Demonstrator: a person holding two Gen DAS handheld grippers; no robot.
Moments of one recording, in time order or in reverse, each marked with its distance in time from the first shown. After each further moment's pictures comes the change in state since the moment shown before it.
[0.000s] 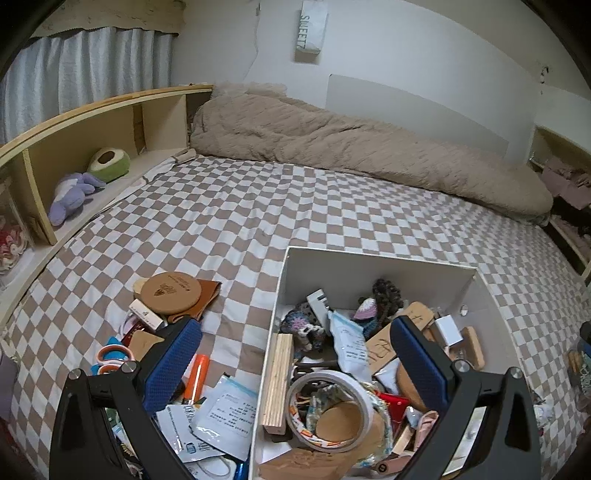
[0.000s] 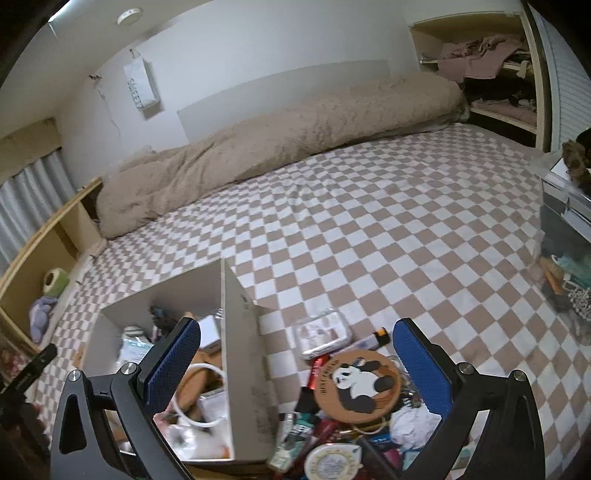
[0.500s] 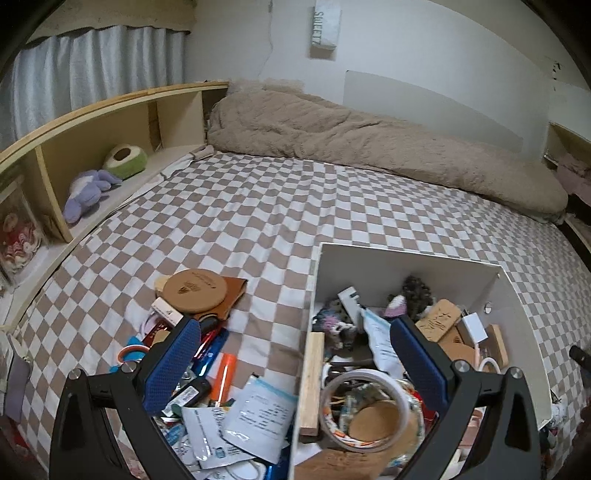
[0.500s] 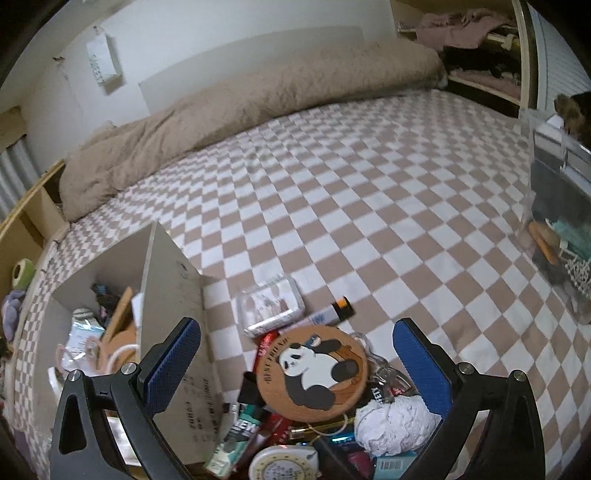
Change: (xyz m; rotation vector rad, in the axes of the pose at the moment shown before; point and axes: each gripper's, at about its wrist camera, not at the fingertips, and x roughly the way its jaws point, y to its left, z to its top) left arm 0.007 0.029 0.001 -0.018 0.011 0.056; right arm 0.044 -0.037 -0.023 0.033 0.123 -0.104
